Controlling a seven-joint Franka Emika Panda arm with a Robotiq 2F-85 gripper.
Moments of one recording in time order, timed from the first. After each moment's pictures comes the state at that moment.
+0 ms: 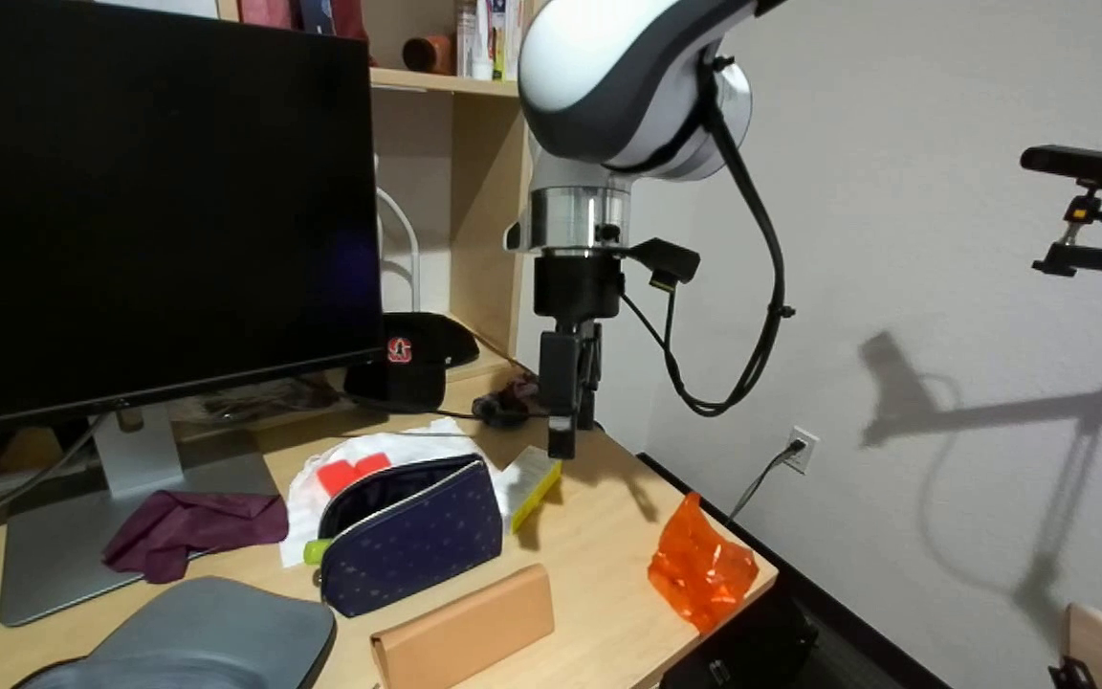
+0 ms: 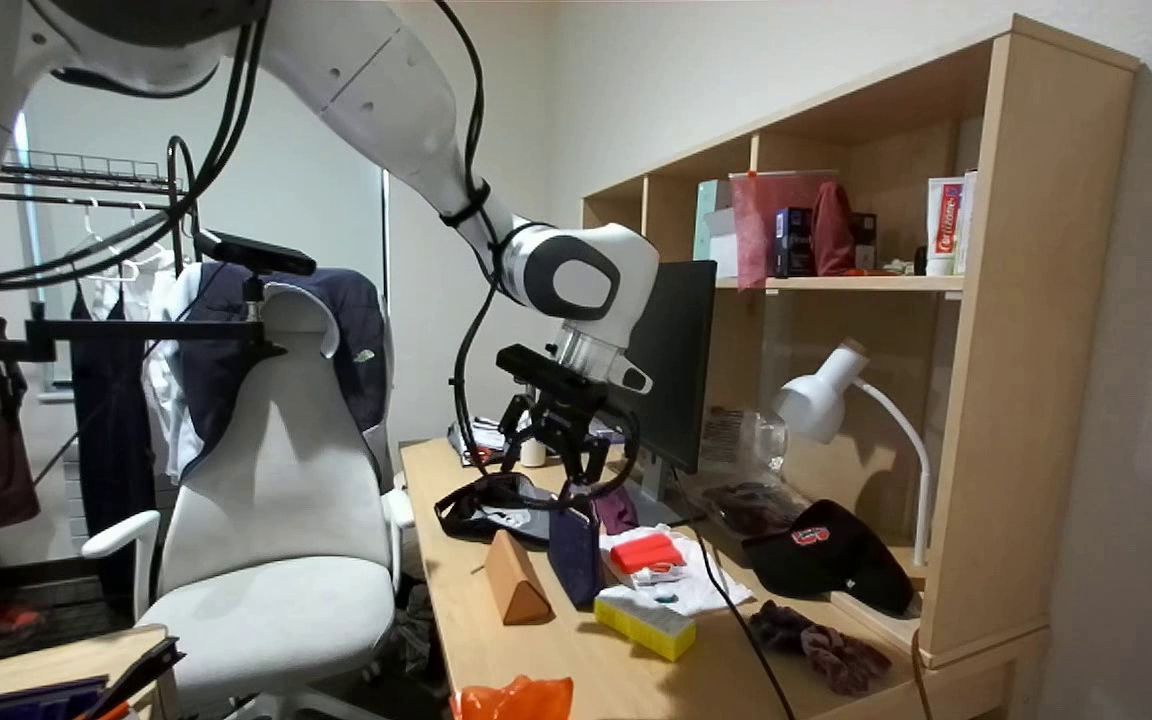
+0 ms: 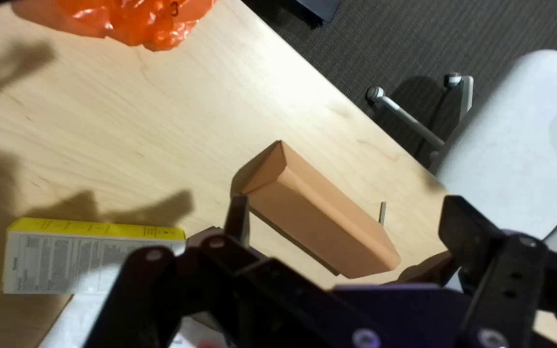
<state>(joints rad) -0.02 0.34 0.09 -1.90 0.21 1.96 -0.51</state>
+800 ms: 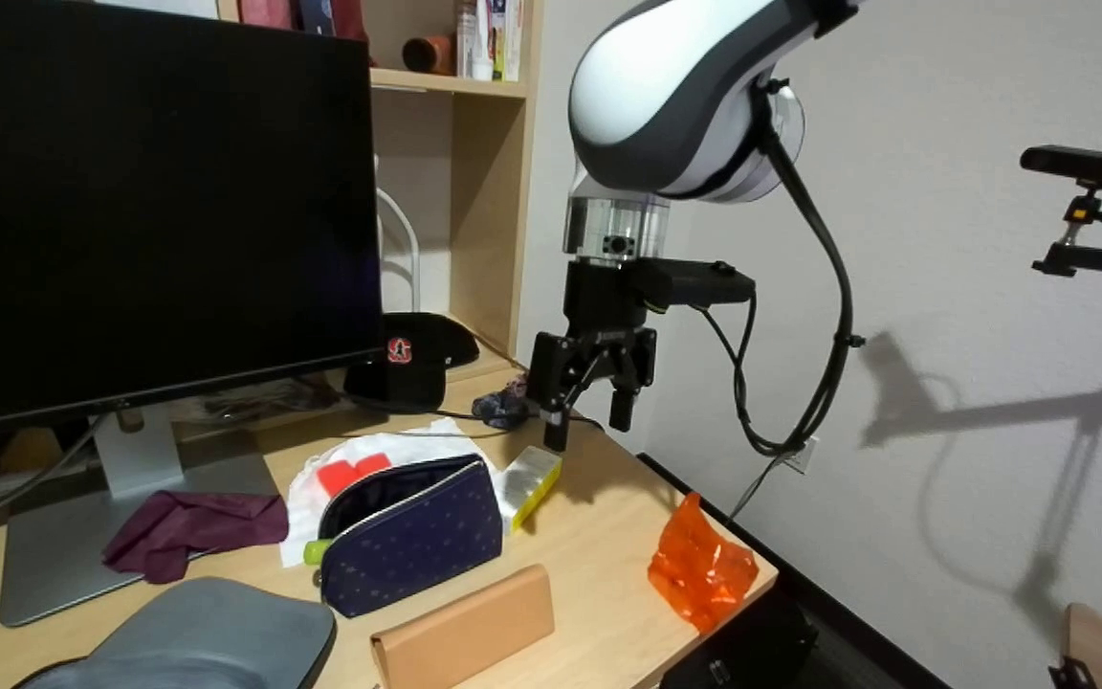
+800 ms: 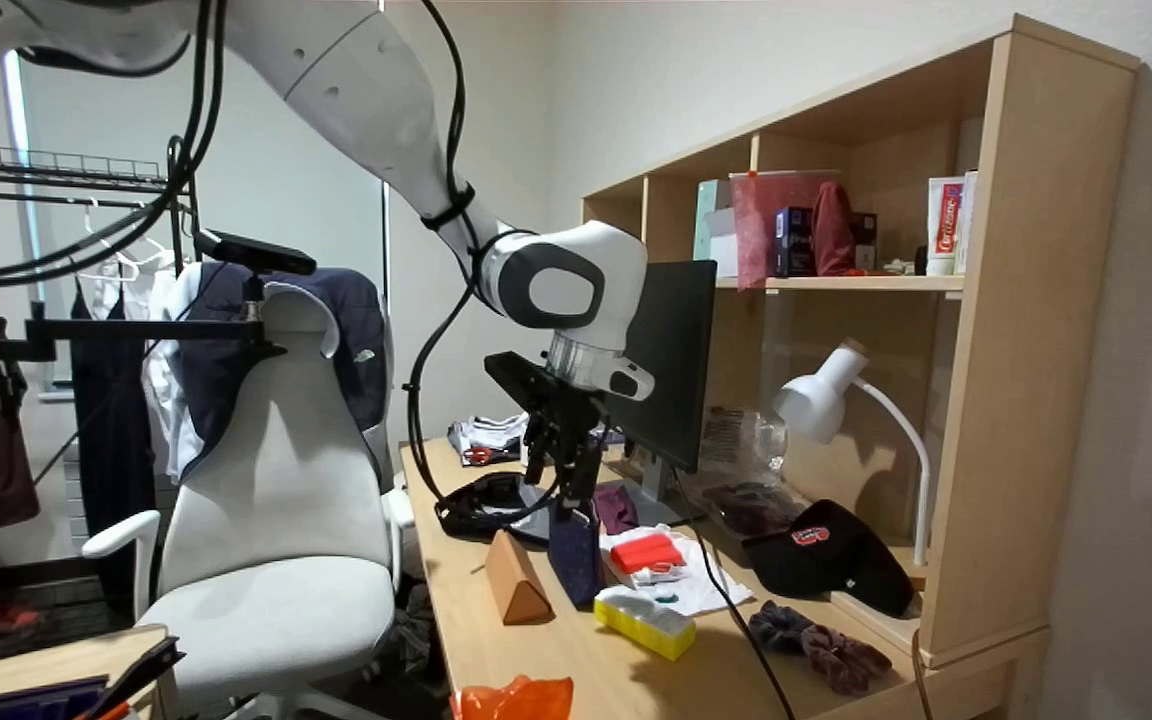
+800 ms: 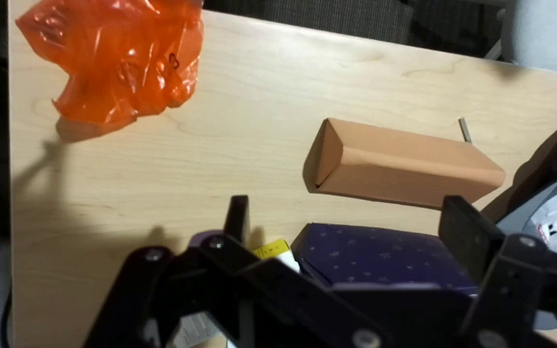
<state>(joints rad) 0.00 0.26 0.04 -2.05 0.21 2.15 -0.02</state>
